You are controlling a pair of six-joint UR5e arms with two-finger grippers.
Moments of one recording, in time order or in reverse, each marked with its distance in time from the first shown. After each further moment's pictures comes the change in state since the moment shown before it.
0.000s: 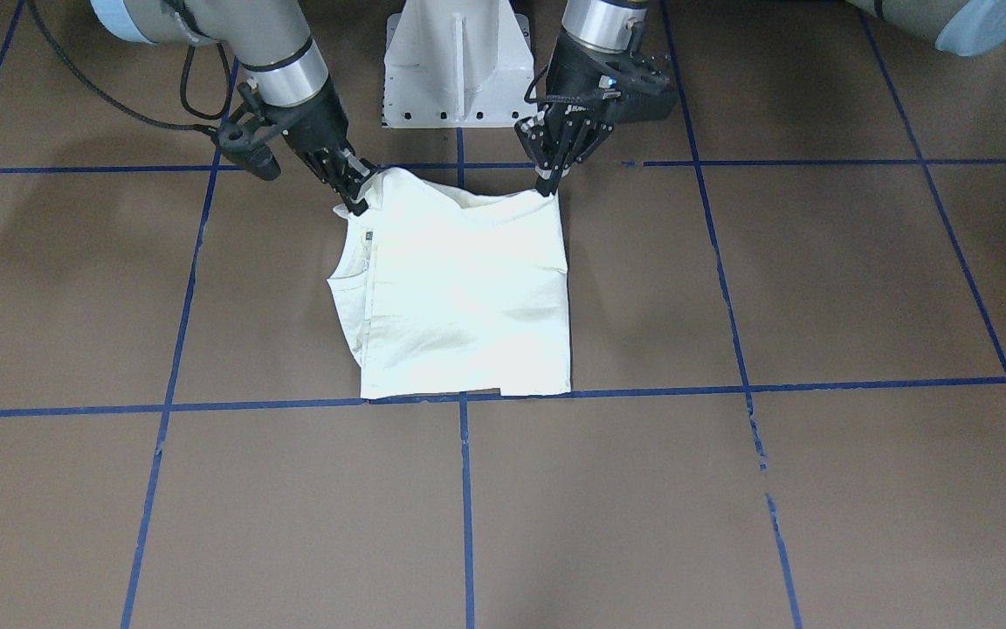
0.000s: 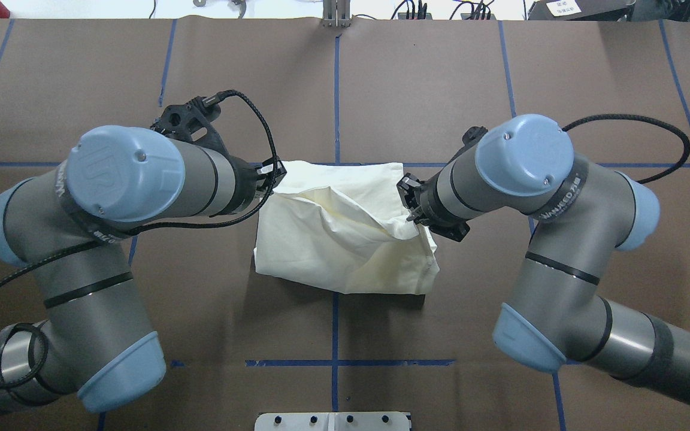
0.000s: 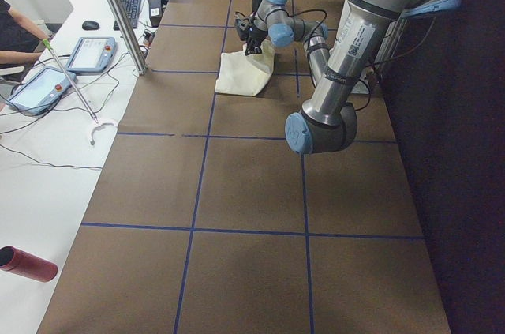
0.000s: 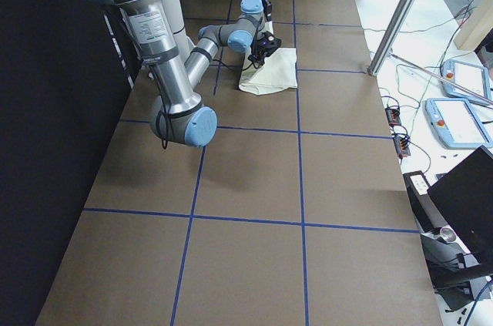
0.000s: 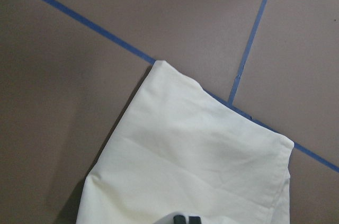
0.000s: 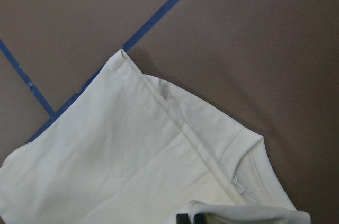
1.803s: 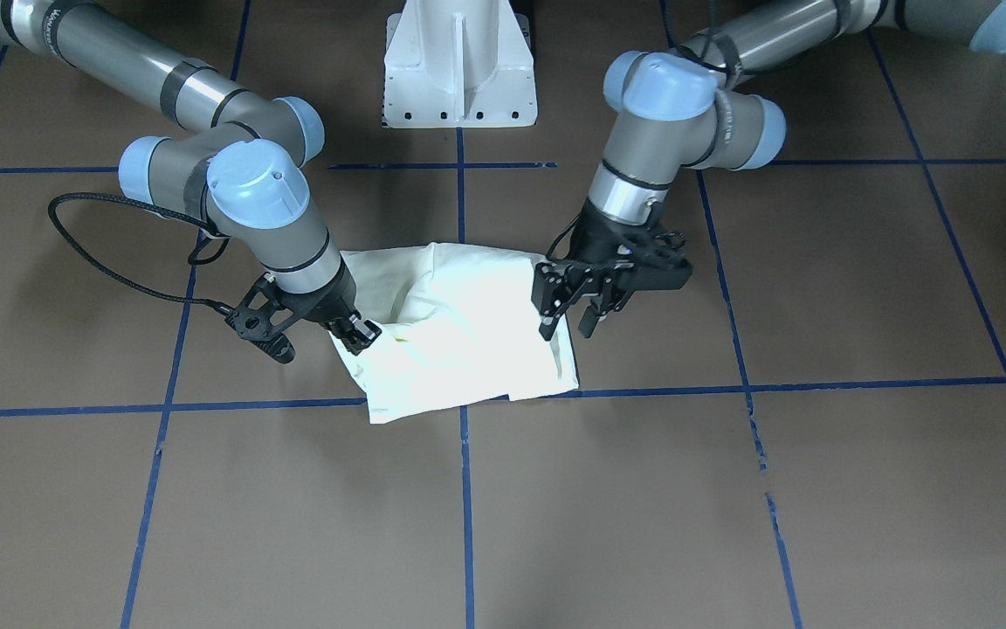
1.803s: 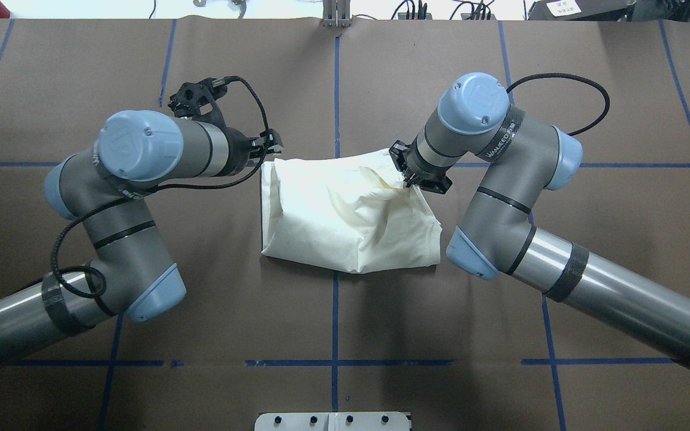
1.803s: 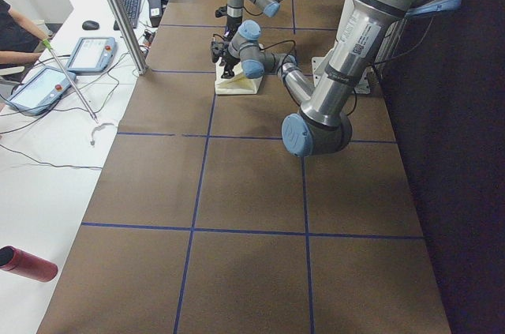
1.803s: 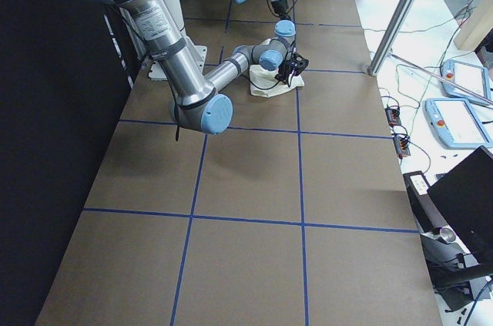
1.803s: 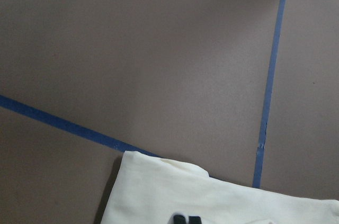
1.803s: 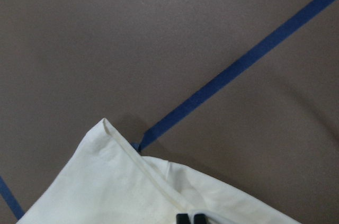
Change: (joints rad) left arm -0.082 0.070 0.303 -0.501 -0.046 0.198; right arm 0.082 0.132 -0.419 0.211 0.068 -0.123
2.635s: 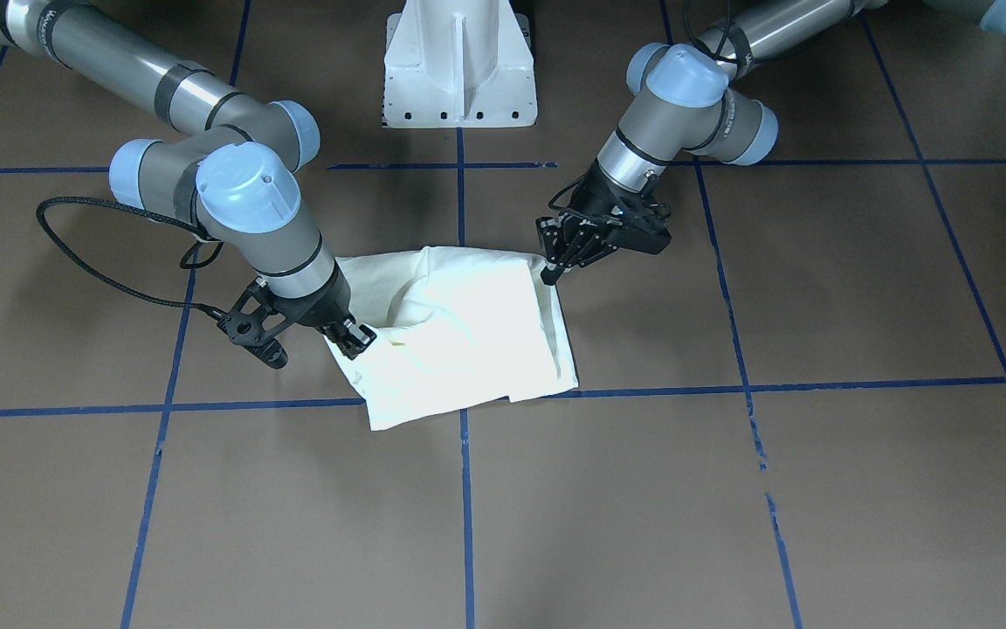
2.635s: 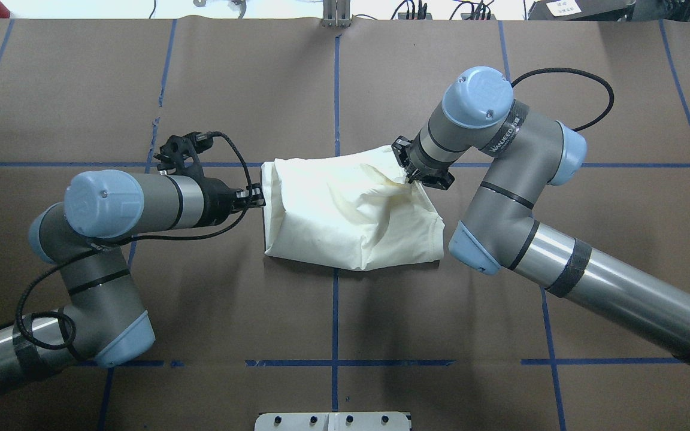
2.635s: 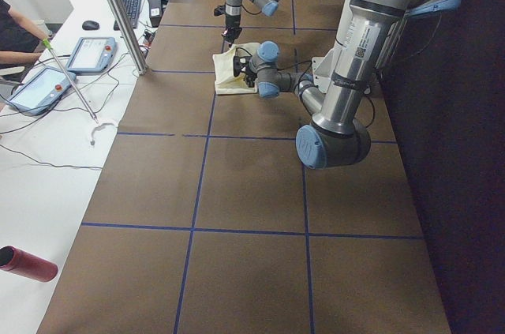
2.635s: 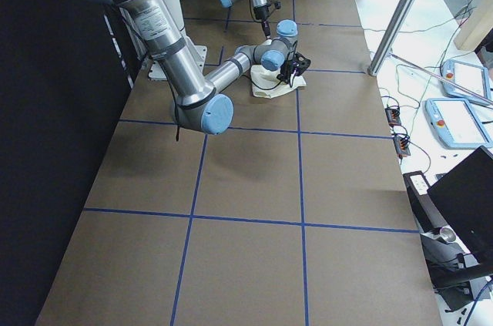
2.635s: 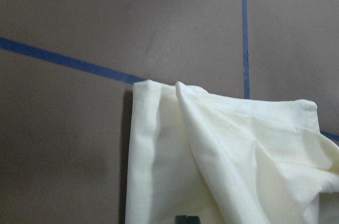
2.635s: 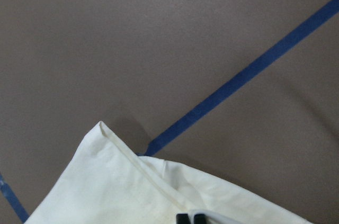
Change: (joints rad) left arm 0.130 0.091 0.022 -0.227 -0.021 -0.004; right arm 0.013 0.001 -0.001 0.003 0.011 -0.002
